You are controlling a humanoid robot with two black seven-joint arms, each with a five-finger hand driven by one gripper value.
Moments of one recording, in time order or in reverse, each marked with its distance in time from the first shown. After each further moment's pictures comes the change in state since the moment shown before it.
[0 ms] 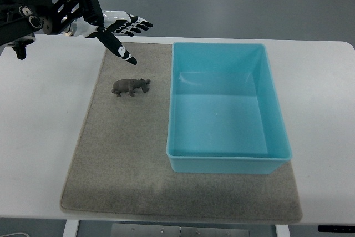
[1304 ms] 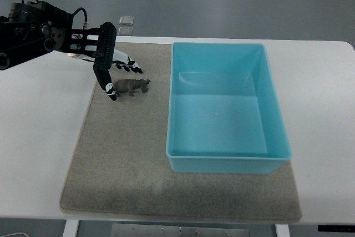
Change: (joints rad) left arm -0.013 -0.040 0.038 -0.071 0.350 -0.095 0.112; right arm 0.000 0.000 0.000 0.000 0.000 0.000 0.000
